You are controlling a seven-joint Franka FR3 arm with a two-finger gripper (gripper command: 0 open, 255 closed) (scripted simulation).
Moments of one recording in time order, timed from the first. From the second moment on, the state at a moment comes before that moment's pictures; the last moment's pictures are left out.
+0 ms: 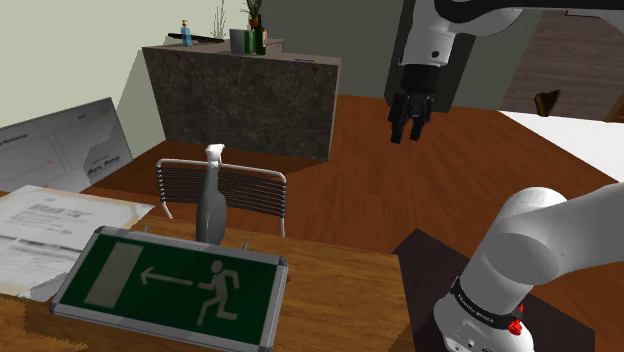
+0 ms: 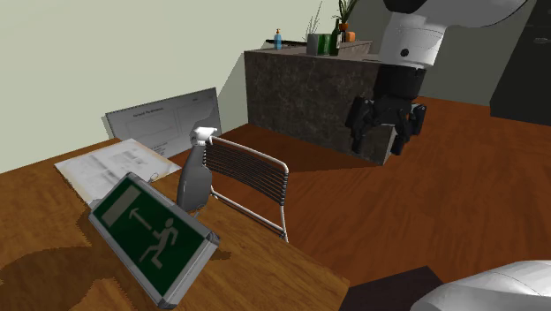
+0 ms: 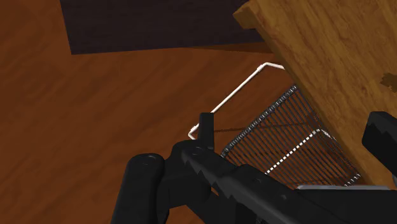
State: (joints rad) arm 0.00 -0.79 -0.06 -2.38 0.12 1.47 -0.01
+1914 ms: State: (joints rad) arm -0.32 -0.37 0.96 -2.10 0.09 2.05 1.22
